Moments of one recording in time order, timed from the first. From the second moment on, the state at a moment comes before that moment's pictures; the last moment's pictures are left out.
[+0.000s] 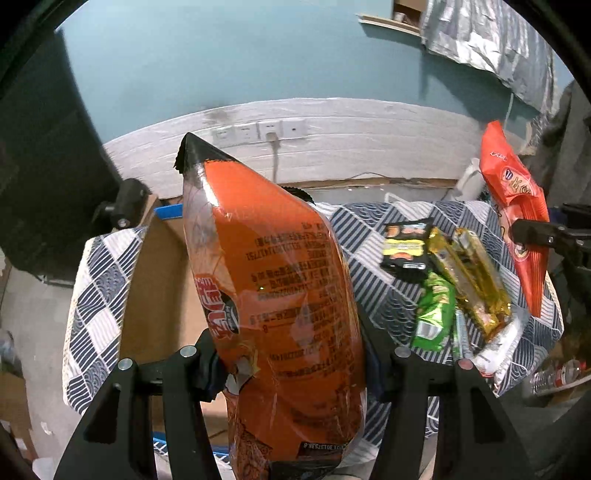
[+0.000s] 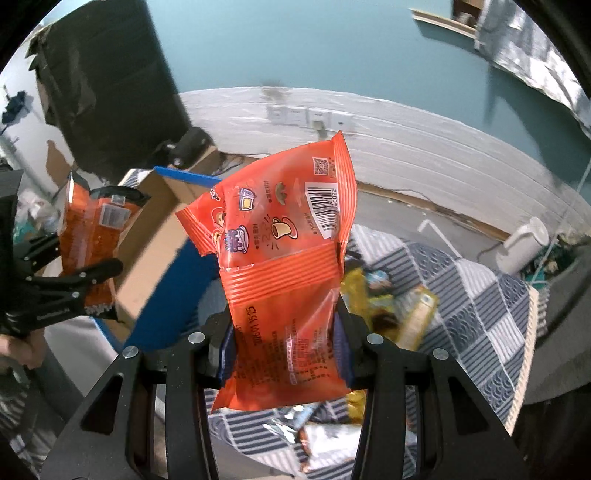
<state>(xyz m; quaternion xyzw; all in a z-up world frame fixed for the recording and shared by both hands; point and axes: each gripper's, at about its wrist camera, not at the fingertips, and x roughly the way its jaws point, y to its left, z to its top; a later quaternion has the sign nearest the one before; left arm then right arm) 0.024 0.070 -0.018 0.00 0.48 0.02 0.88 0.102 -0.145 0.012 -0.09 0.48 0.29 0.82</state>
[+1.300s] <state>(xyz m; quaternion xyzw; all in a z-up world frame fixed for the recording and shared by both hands) 0.017 0.190 -0.067 -0.06 0.51 0.11 0.85 0.096 0.066 -0.029 -0.15 0.51 0.39 0.75</state>
